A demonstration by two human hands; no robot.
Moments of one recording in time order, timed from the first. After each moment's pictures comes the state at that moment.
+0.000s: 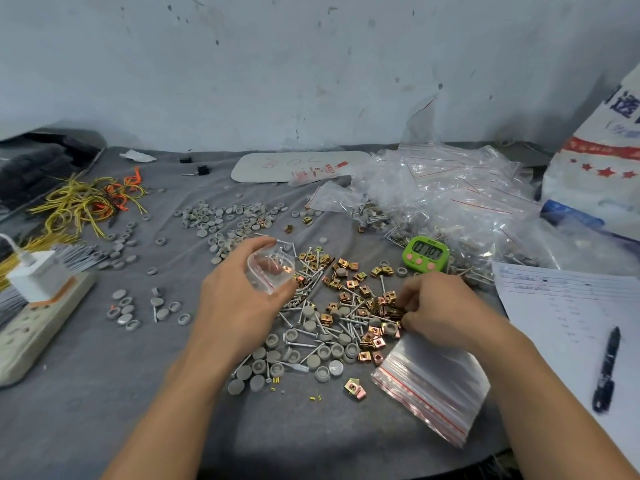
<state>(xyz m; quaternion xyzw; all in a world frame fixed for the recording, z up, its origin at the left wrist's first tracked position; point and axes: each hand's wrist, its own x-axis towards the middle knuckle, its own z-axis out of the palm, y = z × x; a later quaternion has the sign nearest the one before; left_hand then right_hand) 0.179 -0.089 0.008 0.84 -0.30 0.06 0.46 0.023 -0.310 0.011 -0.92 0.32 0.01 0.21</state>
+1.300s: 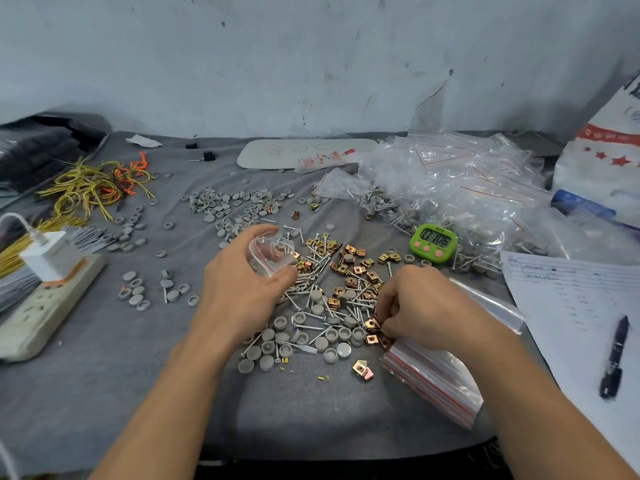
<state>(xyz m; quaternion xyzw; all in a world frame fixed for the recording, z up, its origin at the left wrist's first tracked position) 0.179 -0.079 0.007 0.84 -0.28 0.04 0.46 0.030 -0.275 0.015 -0.96 0.23 0.02 0.17</state>
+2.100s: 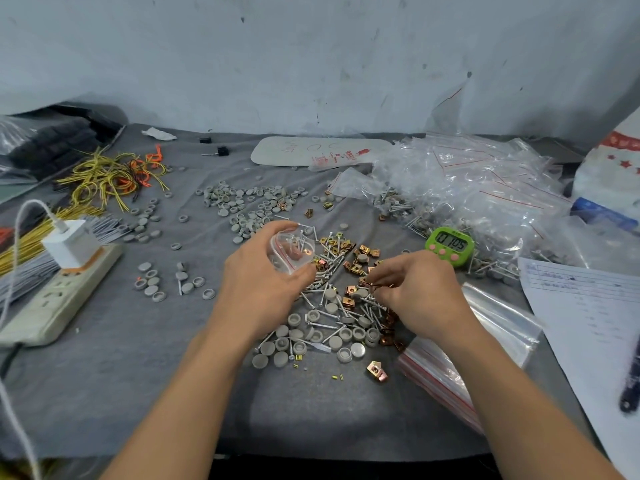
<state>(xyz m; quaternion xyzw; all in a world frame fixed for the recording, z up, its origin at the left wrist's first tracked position) 0.180 -0.079 0.007 0.84 -0.29 0.03 0.46 0.055 -0.266 0.000 -0.88 0.27 -0.16 0.35</state>
